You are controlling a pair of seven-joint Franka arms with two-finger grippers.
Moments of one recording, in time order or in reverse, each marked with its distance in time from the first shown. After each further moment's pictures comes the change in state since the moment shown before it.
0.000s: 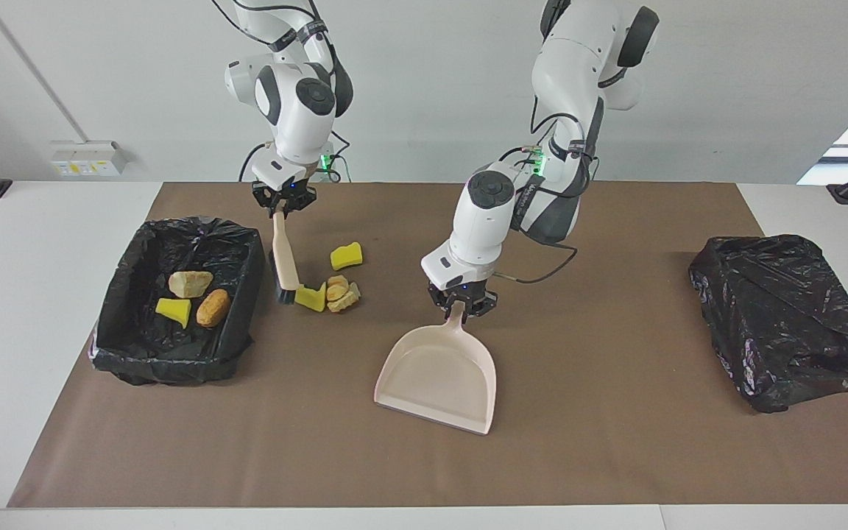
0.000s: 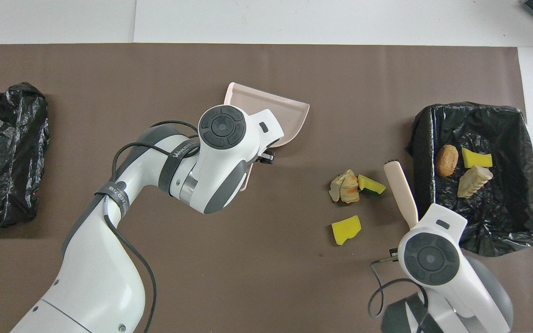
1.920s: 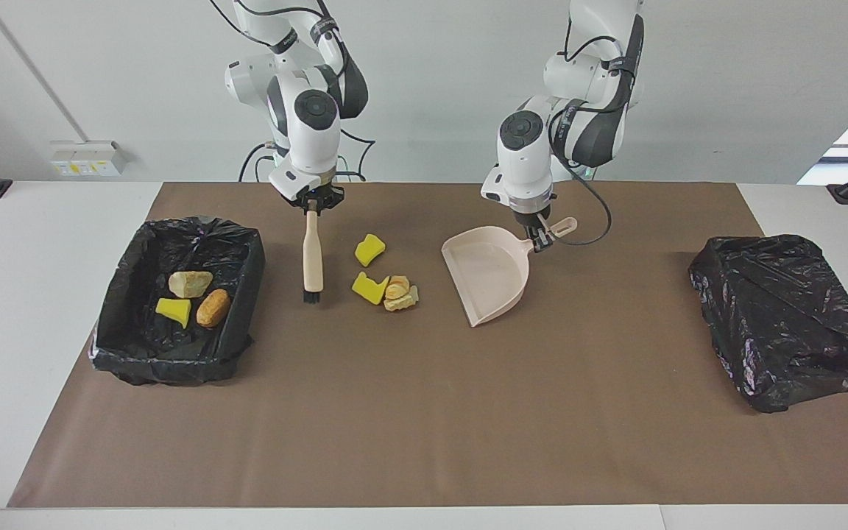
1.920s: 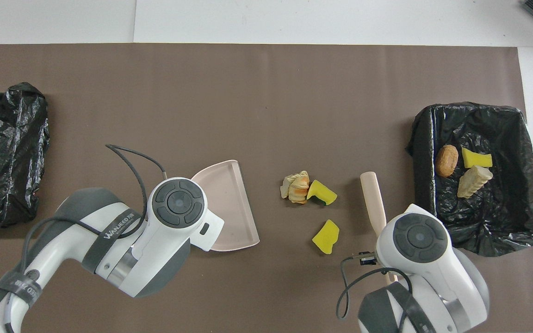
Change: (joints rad) left arm 0.026 -0.472 0.012 -0.552 0.227 -0.224 0.922; right arm 0.070 0.085 0.017 0.083 0.291 -0.063 0.039
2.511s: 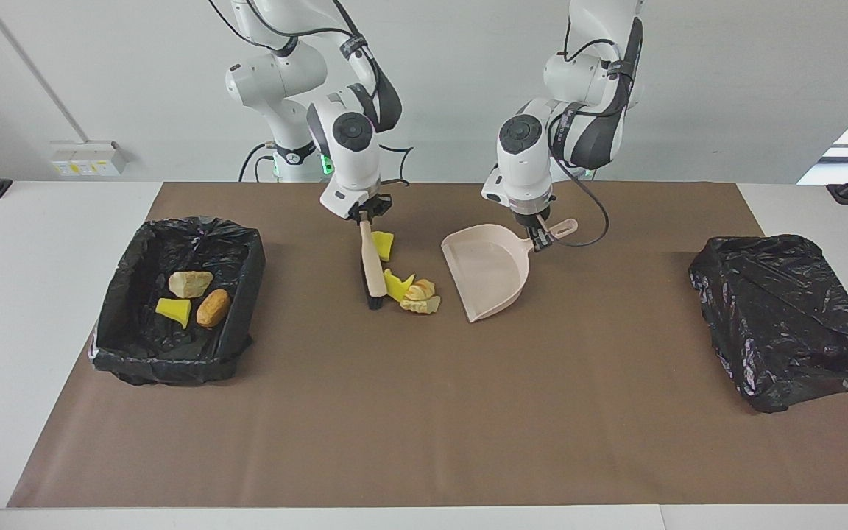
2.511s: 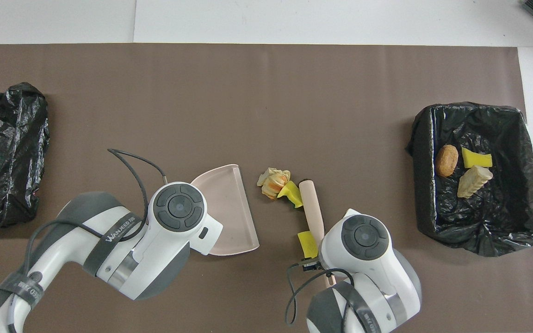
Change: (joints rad) left arm 0.000 -0.007 -0.001 -0.027 0.002 0.004 0.005; right arm 0.184 0.151 0.004 0.057 0.301 0.173 -0.052
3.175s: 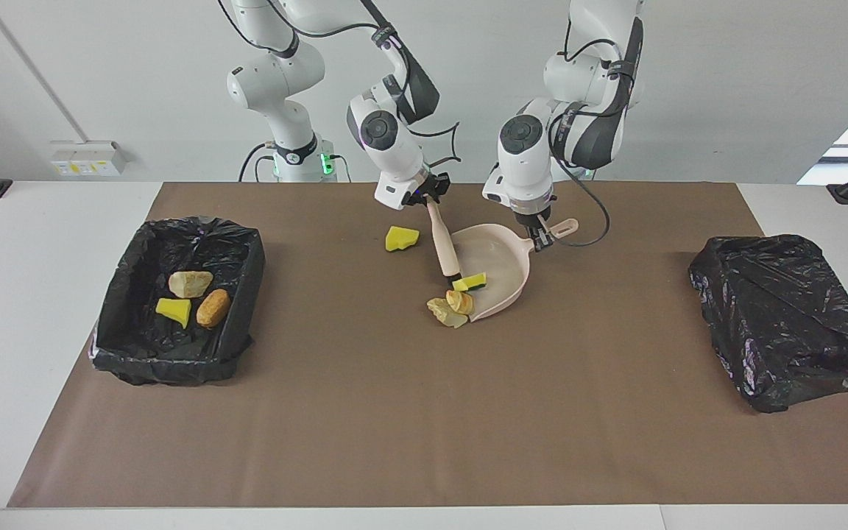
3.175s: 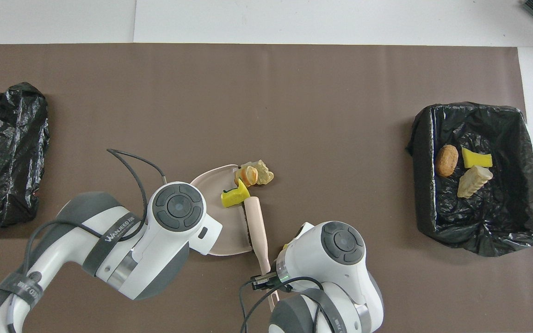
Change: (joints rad) left arm 0.000 0.000 0.002 -0.001 0.000 0.001 0.000; right arm 0.119 0.034 0.007 0.087 0.400 0.017 -0.136
